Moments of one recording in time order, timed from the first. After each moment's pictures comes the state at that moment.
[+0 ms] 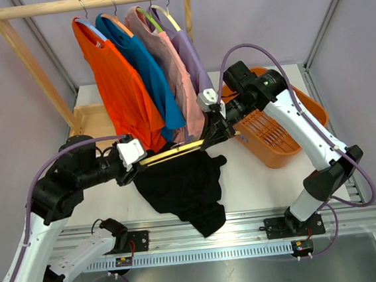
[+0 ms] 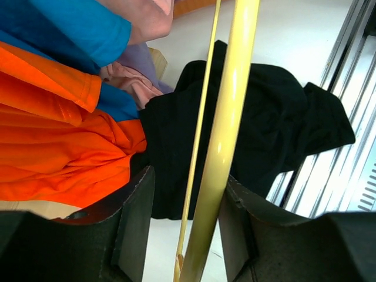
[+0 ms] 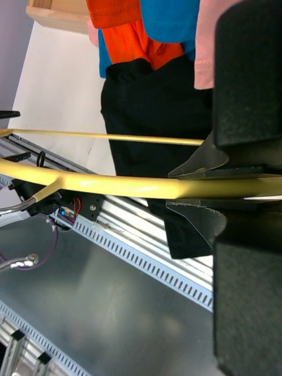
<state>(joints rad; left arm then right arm) -0.56 0.78 1.29 -1.05 0.39 0.49 0.58 1.62 1.88 -1.37 -1.20 -1.08</state>
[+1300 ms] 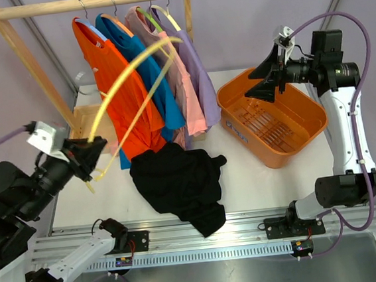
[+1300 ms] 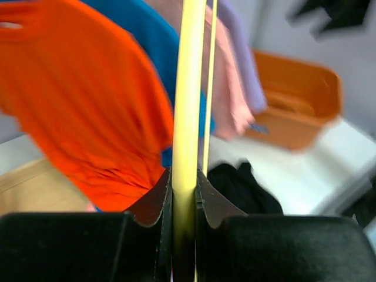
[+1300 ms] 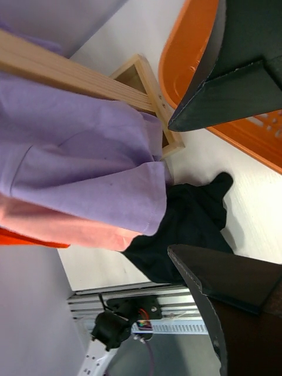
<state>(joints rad) -0.58 0.73 1.66 -1.02 0.07 -0.01 -0.03 1.49 1.85 -0.95 -1.26 -0.47</state>
